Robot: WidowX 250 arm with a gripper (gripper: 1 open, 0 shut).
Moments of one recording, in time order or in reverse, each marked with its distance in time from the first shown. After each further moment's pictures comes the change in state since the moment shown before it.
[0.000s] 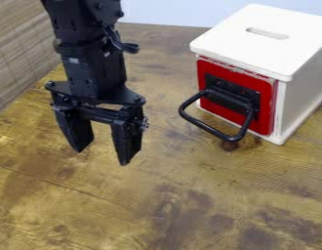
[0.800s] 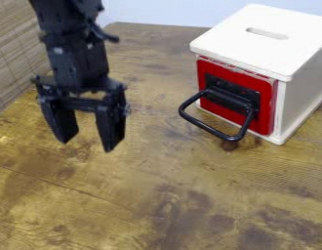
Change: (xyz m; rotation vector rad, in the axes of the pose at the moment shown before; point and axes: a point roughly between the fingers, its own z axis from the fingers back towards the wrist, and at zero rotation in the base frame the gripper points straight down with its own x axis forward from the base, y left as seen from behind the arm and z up) arm 0.009 0.022 0.005 -0.017 0.039 0.056
